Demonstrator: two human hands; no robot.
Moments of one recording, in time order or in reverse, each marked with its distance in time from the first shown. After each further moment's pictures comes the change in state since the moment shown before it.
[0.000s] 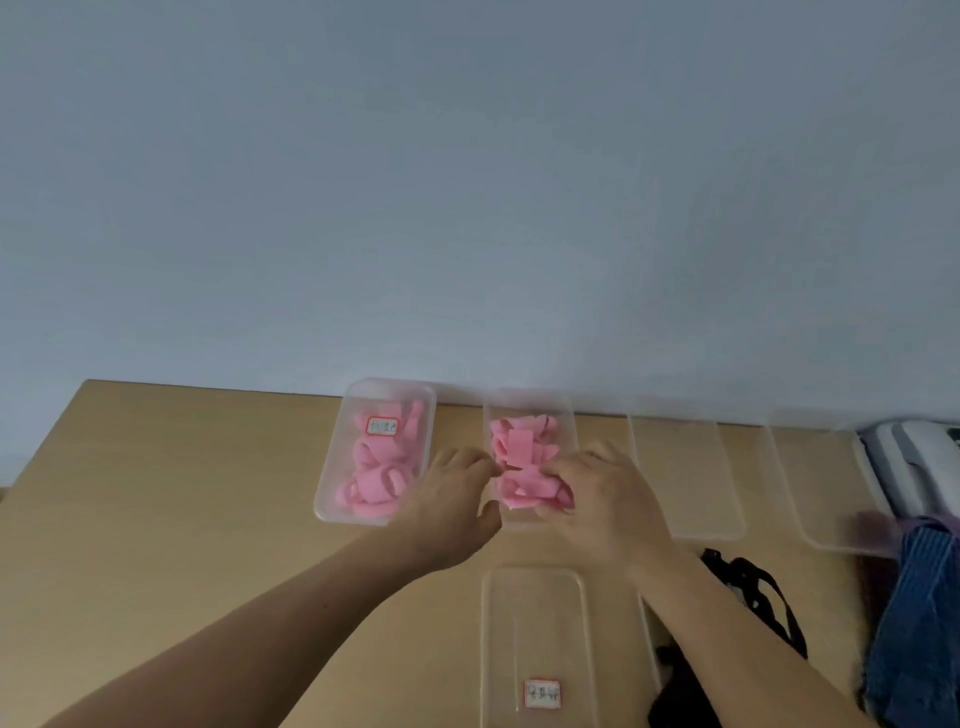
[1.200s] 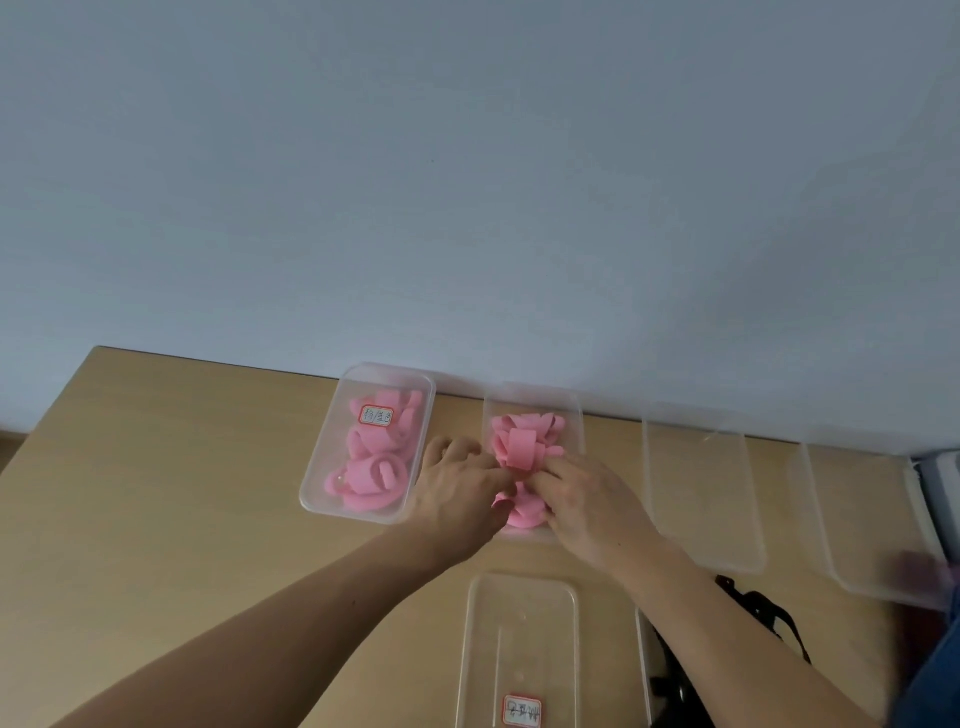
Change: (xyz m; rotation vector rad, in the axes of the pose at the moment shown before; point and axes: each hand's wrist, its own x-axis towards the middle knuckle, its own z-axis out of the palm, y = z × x) left_hand 0.028 0.002 0.032 0.173 0.081 -0.039; right_hand 0.020 0.025 0.036 -0.052 -0.218 -0.236
